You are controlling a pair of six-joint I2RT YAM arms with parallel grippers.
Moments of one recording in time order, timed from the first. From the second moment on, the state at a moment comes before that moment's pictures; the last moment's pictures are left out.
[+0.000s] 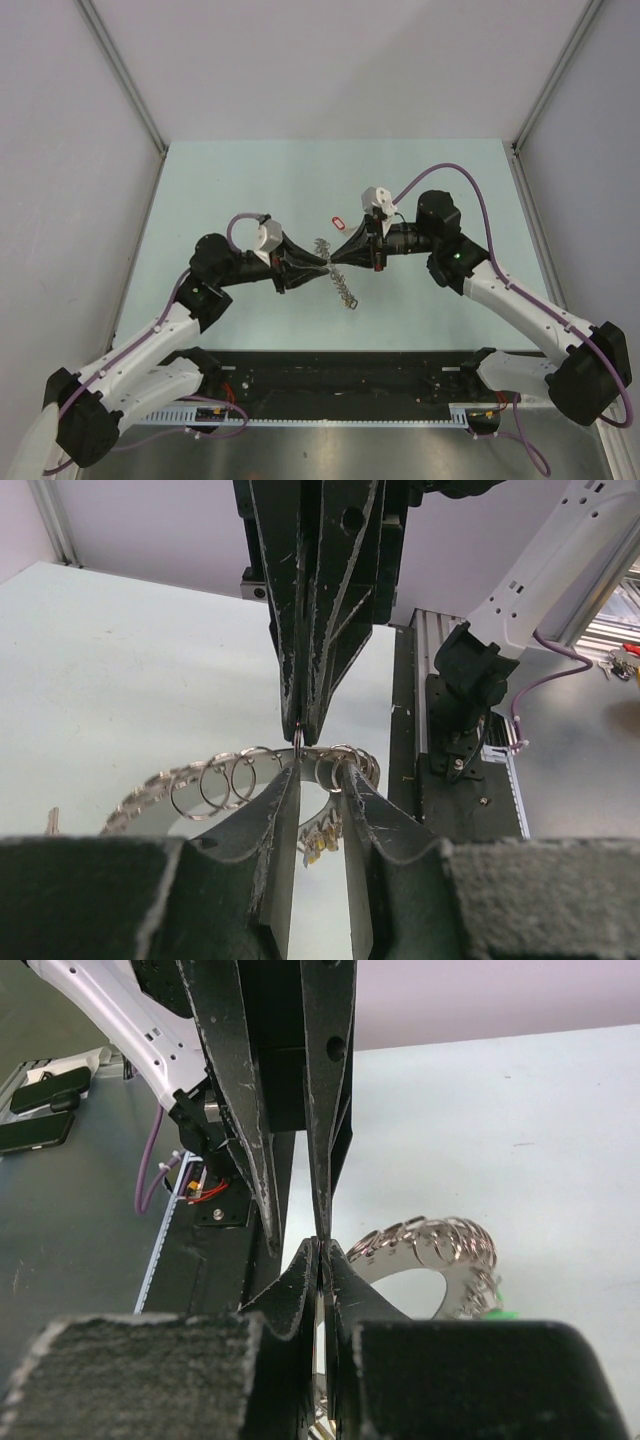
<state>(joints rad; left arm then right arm) -0.60 0.87 0.59 0.38 0.81 -0.19 0.64 1.17 0.93 0.16 -0.98 0.03</state>
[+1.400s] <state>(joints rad) -0.62 0.90 0.66 0.09 0.71 -0.09 0.67 1.07 0.93 -0.04 -0.75 0.00</state>
